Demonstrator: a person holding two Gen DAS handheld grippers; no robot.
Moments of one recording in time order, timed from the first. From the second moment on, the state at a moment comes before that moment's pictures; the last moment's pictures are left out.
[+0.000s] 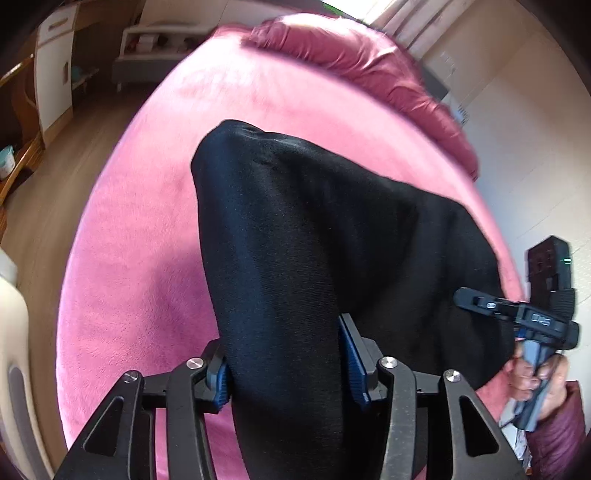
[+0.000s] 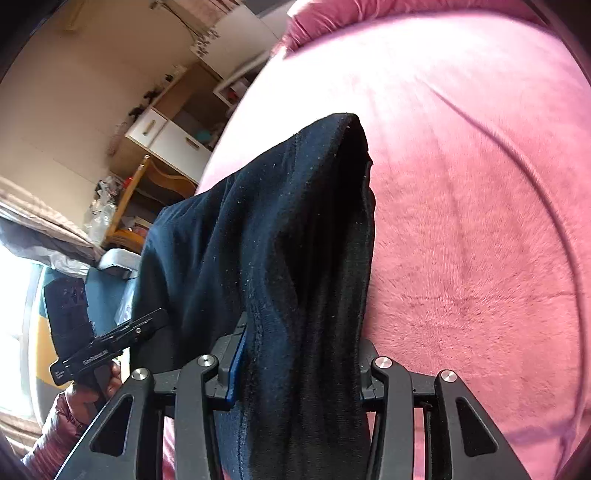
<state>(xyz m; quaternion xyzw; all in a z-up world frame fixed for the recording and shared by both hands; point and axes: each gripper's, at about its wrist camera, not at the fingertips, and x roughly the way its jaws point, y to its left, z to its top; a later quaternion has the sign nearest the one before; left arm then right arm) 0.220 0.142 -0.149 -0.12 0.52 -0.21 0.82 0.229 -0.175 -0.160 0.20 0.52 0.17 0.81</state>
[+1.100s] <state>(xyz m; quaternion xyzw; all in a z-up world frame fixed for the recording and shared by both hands) 0.086 0.130 -0.081 -0.05 0.38 -0.07 0.92 0.116 -0.150 -0.080 0.06 0.38 -0.01 0.92</state>
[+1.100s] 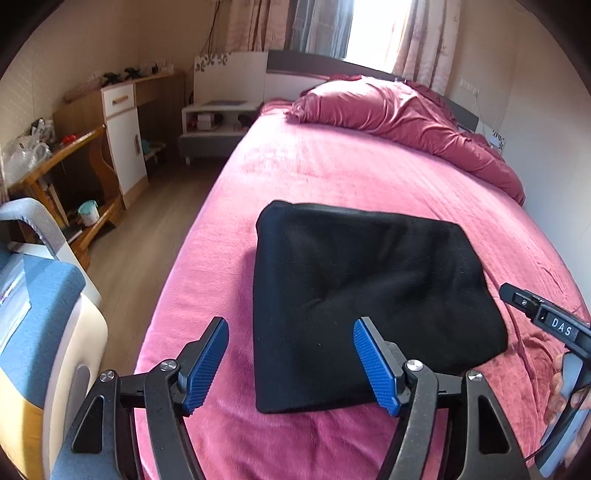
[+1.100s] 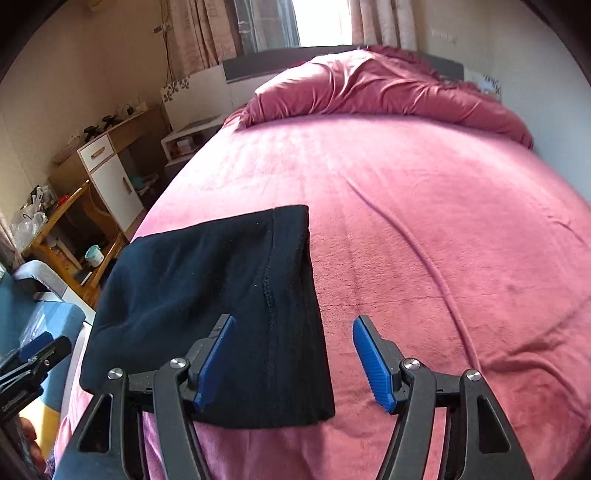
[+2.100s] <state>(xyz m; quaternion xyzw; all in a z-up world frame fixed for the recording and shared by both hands) 0.007 0.112 -0.057 -0.05 0.33 -0.06 0.94 0.020 -0.092 -0.066 0.01 0.33 -0.06 0.94</state>
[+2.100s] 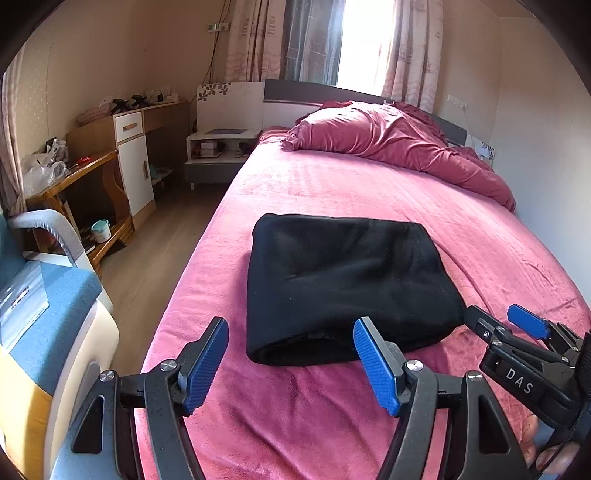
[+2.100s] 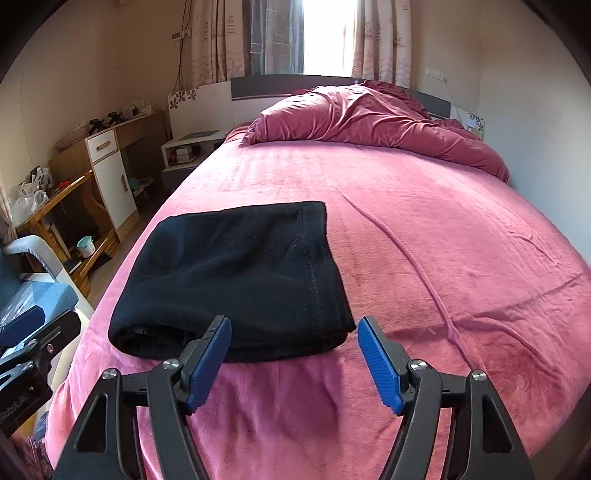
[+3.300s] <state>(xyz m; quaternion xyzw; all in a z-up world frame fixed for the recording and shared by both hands) -0.007 0.111 -0.026 -0.05 0.29 -0.03 0.96 -0.003 -0.073 -0.037 -0.01 0.29 -0.08 0.95</state>
